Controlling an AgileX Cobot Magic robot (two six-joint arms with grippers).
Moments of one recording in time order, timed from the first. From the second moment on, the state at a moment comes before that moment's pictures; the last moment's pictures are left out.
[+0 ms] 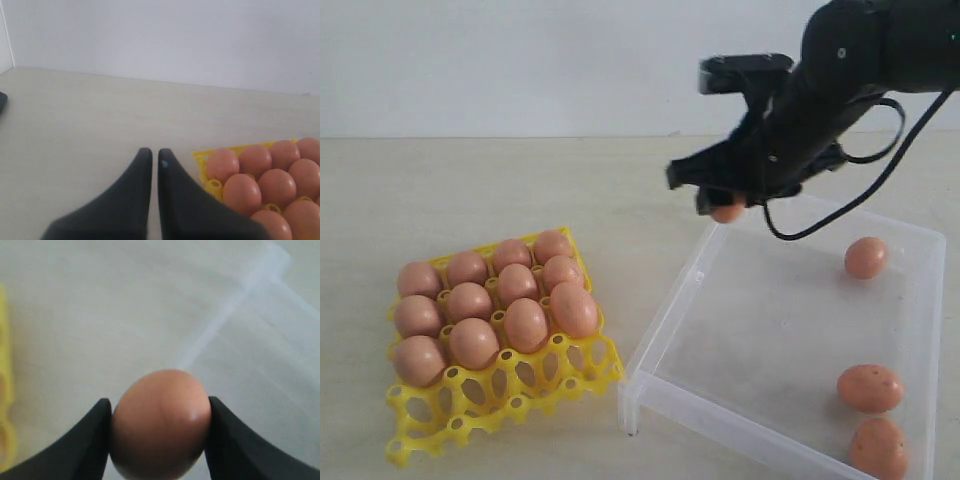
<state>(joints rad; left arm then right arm) 0.06 0.00 0.00 0.03 0.26 -0.09 0.33 1.78 -1.27 0.06 0.58 0.13</state>
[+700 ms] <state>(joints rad) 0.06 0.00 0.00 0.03 0.26 -0.09 0.94 1.80 -1.27 0.07 -0.26 0.22</state>
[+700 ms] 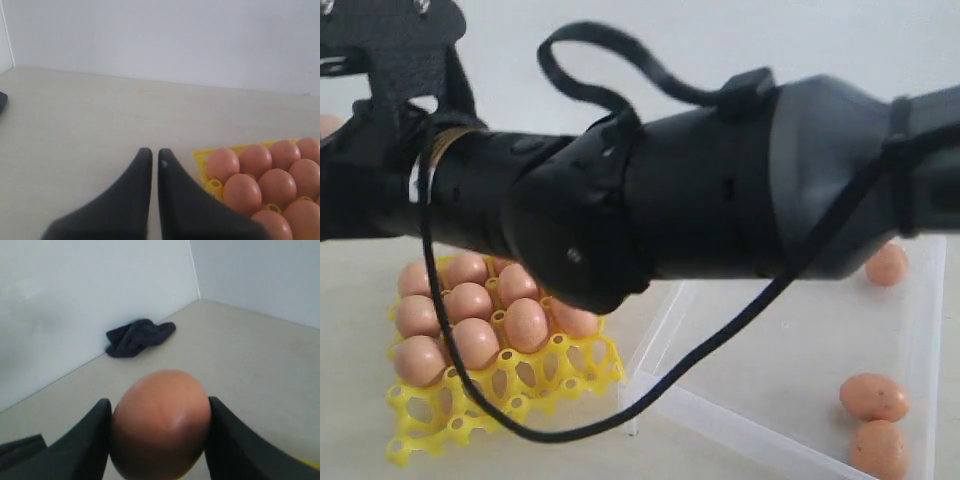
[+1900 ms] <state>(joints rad) 0.06 0.00 0.00 0.03 0.26 -0.09 0.93 1.87 -1.26 0.07 -0.52 -0.05</state>
